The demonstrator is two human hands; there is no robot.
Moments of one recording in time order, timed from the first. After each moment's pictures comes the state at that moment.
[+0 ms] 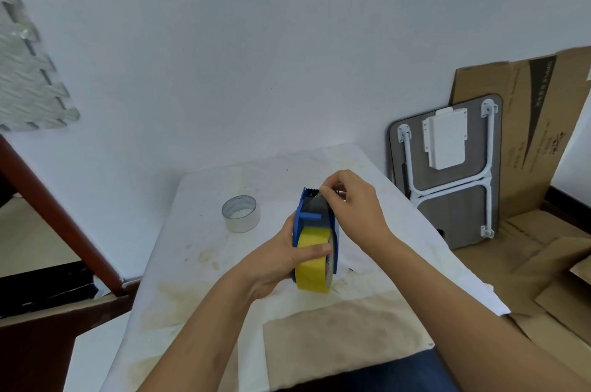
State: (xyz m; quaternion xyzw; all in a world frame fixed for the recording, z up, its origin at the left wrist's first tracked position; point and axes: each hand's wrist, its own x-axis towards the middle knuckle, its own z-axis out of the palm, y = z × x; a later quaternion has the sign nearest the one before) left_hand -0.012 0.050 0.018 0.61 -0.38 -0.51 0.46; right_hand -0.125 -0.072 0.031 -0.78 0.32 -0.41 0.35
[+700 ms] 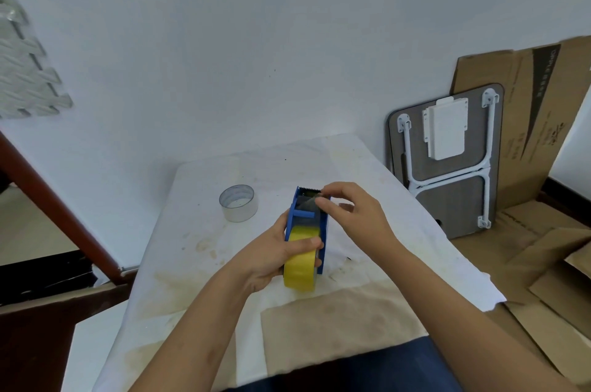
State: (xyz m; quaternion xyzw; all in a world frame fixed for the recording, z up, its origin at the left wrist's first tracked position) left_hand -0.006 0.055 0.005 0.61 -0.33 -0.53 0.48; right_hand -0.144 -0.065 0.002 -0.74 0.31 -0.37 0.47
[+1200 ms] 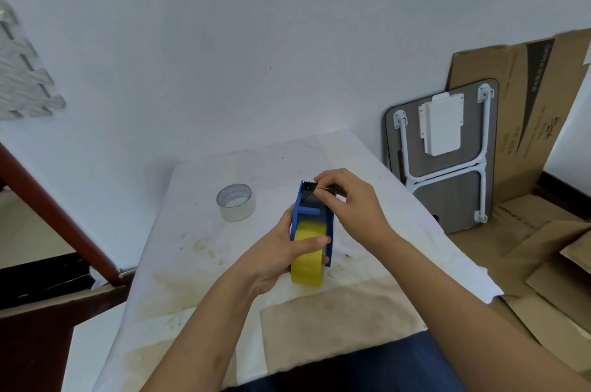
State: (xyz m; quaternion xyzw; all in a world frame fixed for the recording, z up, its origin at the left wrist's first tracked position) left_hand -0.018 0.053 0.005 0.60 -0.36 -0.52 0.49; right_hand -0.138 -0.070 0.012 -0.79 0.26 -0.40 0.38
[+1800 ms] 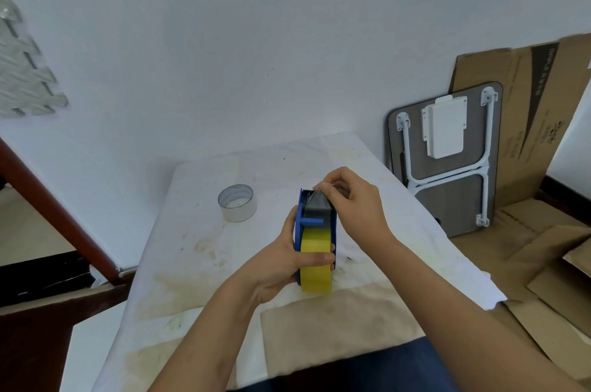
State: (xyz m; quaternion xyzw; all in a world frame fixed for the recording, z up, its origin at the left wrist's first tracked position) left_hand -0.017 0.050 -0.009 0.60 -0.33 -0.55 0.48; right_hand -0.130 -0.065 0.018 -0.72 0.32 -0.42 0.45
